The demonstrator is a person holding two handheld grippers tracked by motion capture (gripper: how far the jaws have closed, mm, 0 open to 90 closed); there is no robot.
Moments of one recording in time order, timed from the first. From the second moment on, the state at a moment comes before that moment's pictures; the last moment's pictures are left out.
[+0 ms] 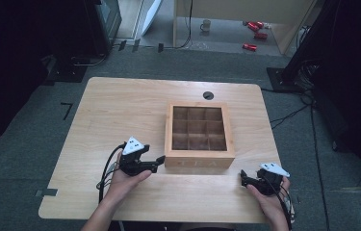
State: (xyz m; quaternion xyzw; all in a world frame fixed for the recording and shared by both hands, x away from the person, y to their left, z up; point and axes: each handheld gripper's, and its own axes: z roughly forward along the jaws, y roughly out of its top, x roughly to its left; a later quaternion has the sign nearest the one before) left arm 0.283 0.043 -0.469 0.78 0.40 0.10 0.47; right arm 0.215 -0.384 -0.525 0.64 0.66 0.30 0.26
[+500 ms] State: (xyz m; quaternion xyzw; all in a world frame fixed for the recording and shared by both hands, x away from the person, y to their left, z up) left arm 0.281 0.025 -0.482 0.80 0.39 0.09 0.44; right arm 0.213 -0.370 -0.510 0.63 0.65 0.33 0.29
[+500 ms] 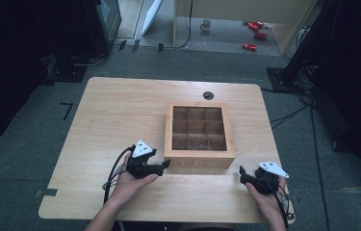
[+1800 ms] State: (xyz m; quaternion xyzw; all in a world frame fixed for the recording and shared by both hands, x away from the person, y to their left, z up) left arm 0.273 0.020 -0.471 0.80 0.37 0.10 0.47; right arm 0.209 -0.323 -0.486 0.57 0.63 0.46 0.26
